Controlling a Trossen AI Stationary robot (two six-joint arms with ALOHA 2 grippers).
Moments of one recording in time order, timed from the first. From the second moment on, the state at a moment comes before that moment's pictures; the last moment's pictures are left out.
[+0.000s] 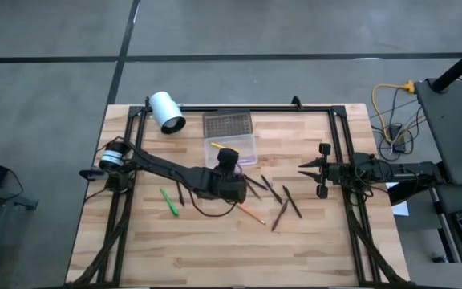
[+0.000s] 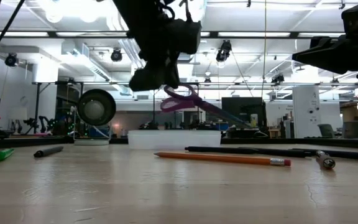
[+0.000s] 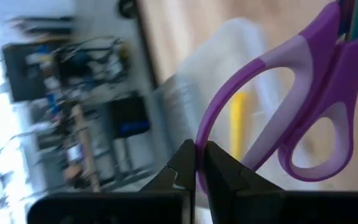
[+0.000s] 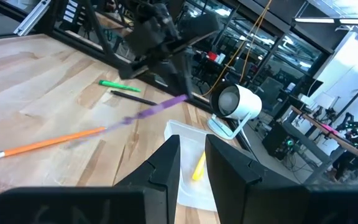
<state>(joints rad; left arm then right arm) -0.19 1.88 1.44 -0.67 -0.97 0.44 0.03 0.04 0.03 -0.02 0.08 -0.45</state>
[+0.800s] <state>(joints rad) -0.02 1.78 1.17 -0.33 -1.13 0.50 0.03 0.04 0.03 -0.02 0.08 -0.45</state>
